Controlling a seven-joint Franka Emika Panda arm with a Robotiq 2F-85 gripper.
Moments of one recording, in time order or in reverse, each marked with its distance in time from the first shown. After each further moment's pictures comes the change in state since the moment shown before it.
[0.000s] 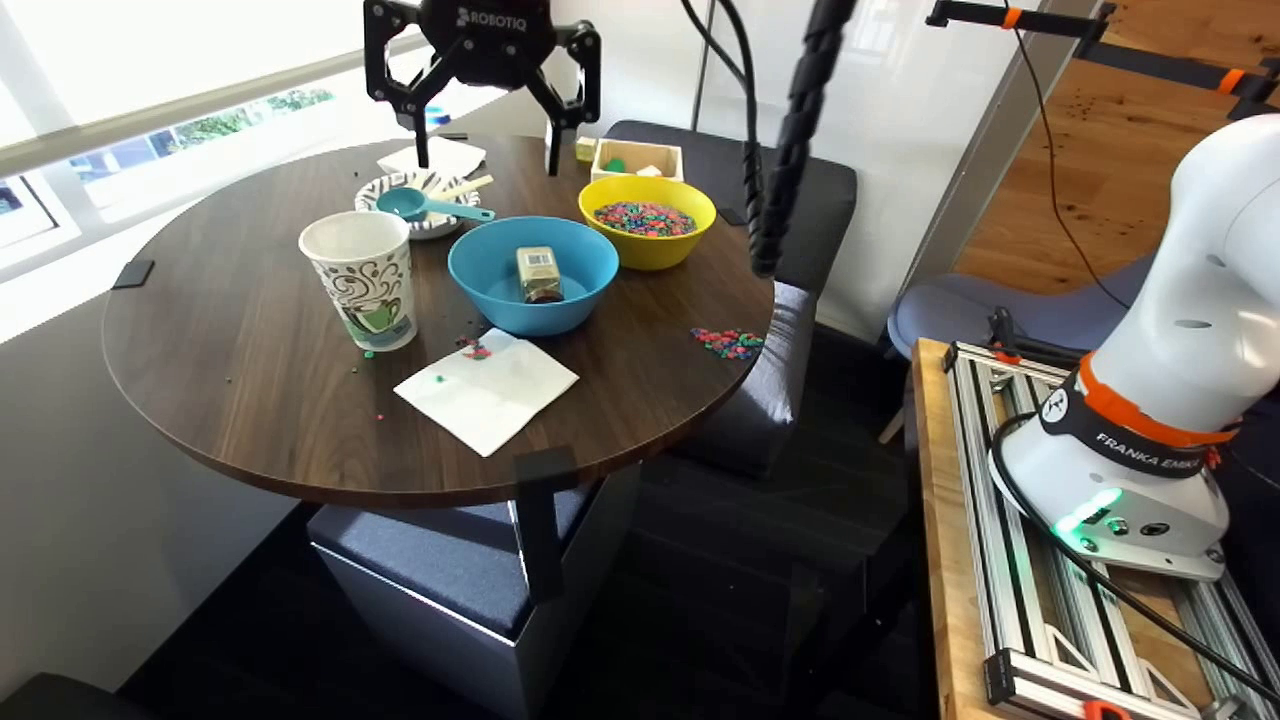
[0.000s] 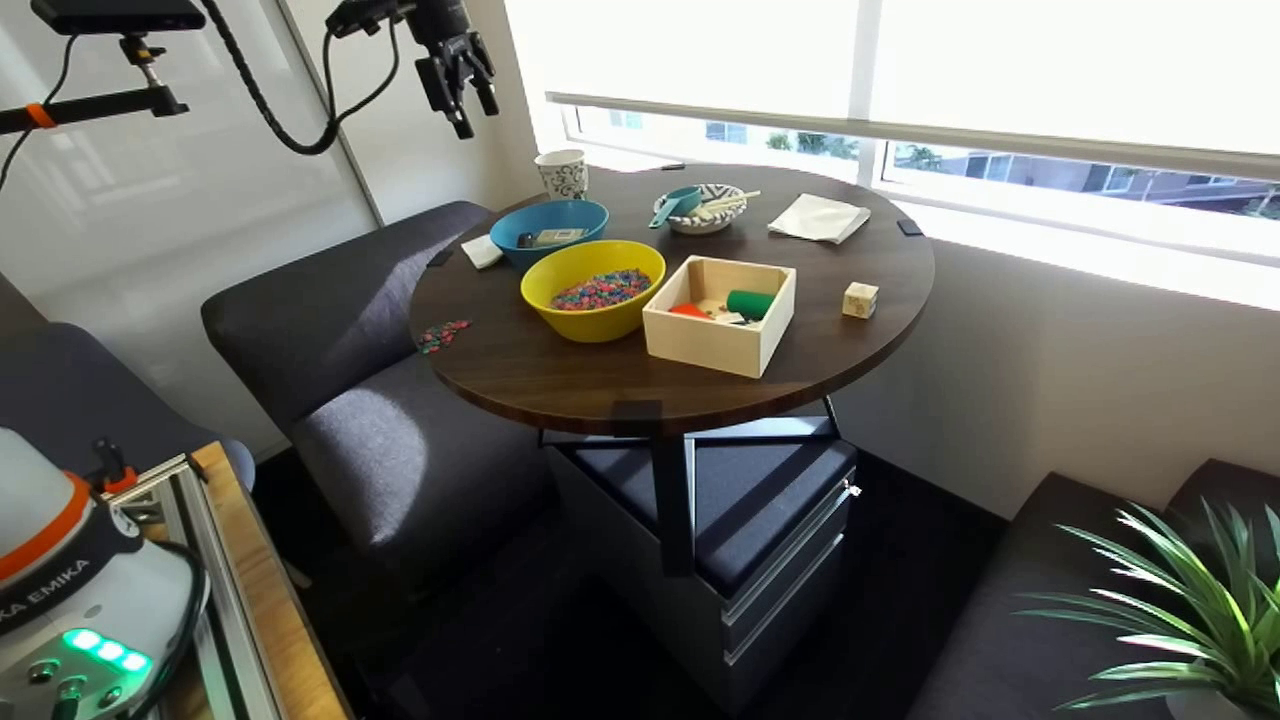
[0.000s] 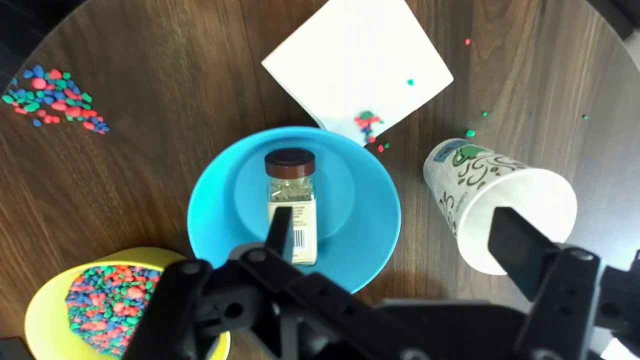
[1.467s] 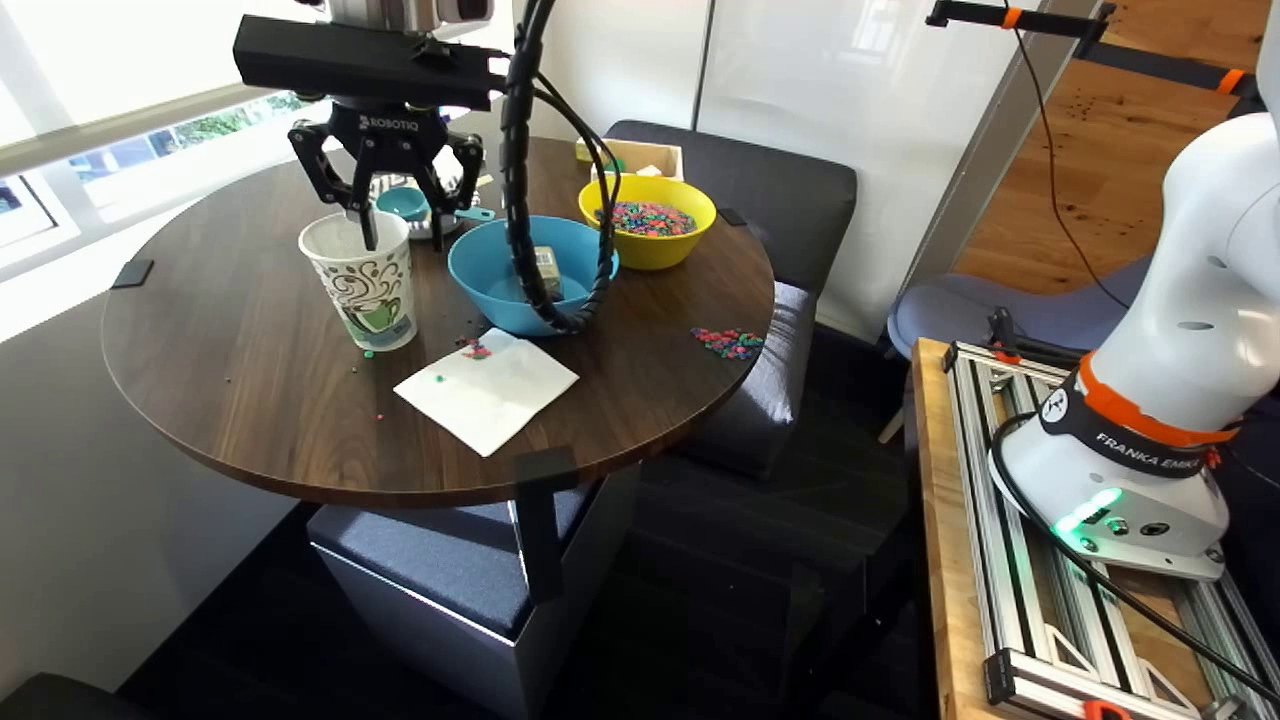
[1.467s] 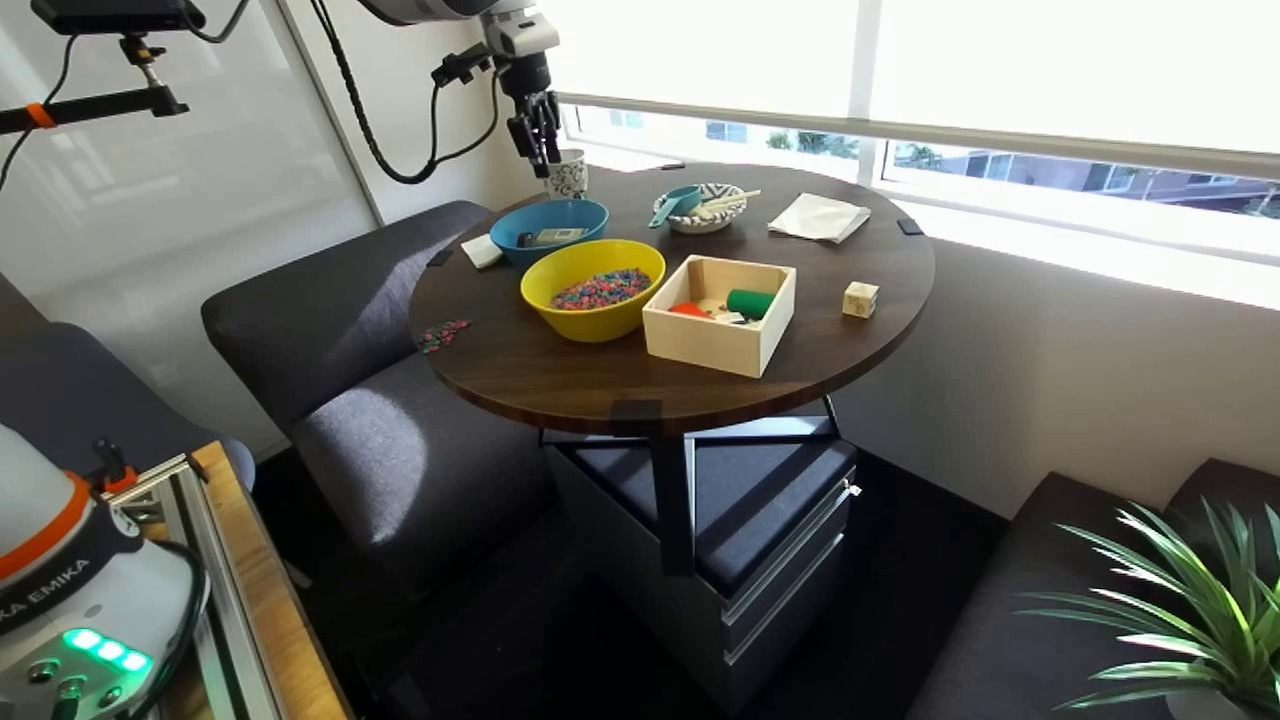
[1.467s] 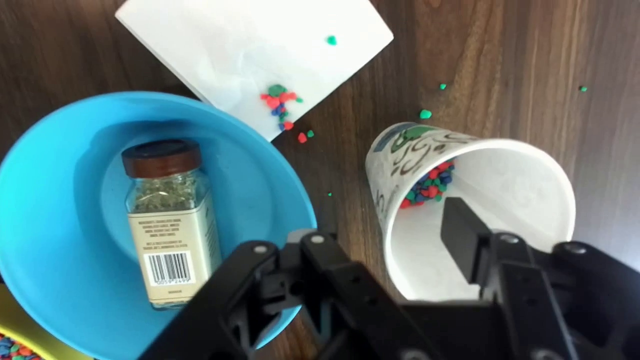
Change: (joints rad) arm 0.075 0.366 -0.122 0.331 0.069 0.007 -0.061
